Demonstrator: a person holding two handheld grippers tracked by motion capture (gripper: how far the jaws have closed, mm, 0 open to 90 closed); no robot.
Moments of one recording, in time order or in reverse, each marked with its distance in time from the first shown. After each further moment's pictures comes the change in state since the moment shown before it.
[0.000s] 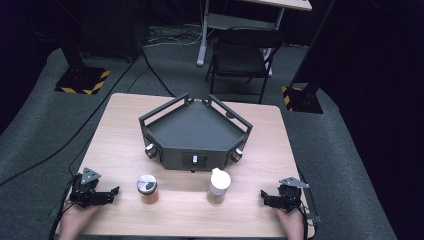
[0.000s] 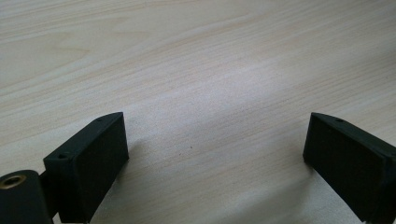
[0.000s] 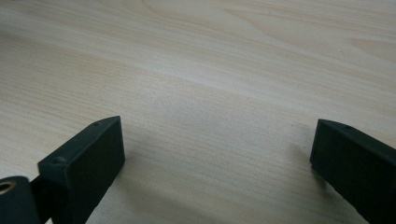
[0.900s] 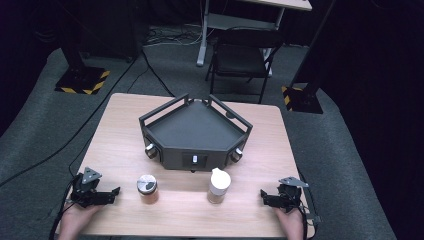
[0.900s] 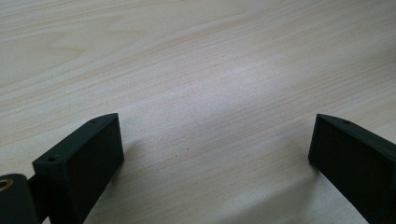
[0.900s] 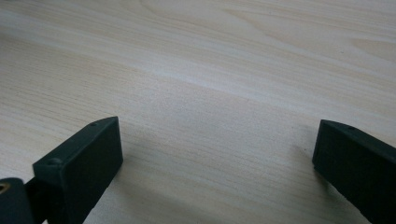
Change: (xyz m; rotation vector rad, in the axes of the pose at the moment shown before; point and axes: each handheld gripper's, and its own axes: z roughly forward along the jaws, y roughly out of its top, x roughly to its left) left arm 0.001 0.001 0.001 0.006 -0.011 0.009; right arm 0.001 0.002 0.002 0.004 -0.004 0.003
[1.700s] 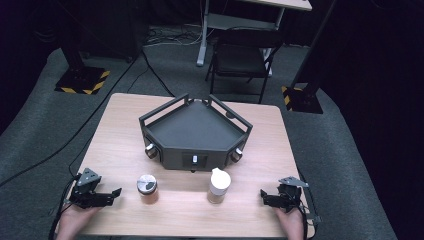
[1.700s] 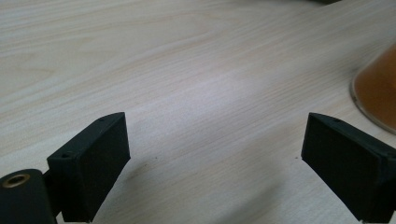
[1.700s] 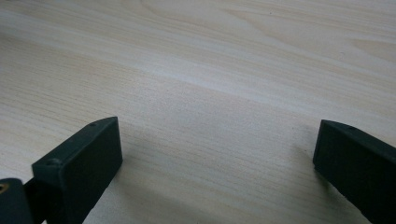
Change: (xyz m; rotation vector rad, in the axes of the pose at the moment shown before) left arm 0.011 -0.005 -0.009 -0.061 -0.114 0.018; right arm -0.001 0.001 0.000 0.001 0.002 -0.002
